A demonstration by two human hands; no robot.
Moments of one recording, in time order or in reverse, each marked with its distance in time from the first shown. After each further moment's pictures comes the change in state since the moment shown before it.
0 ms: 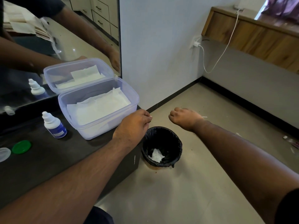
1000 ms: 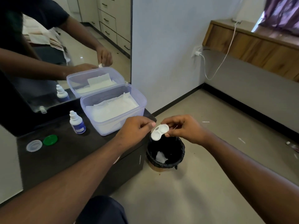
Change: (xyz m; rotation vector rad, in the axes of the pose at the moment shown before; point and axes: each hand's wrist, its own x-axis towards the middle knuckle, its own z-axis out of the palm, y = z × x) left_hand -0.030 0.003 -0.037 -0.470 -0.046 -0.135; right_hand -0.061 -0.048 -0.099 1.476 0.228 0.250
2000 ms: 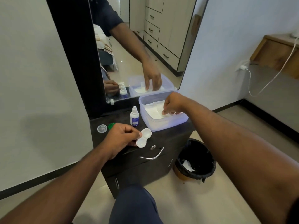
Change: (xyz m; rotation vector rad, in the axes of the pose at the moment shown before) left_hand -0.116 -0.043 -0.126 -0.481 0.232 -0.478; right_hand 0.160 -0.123 0.082 -0.488 -0.132 0.198
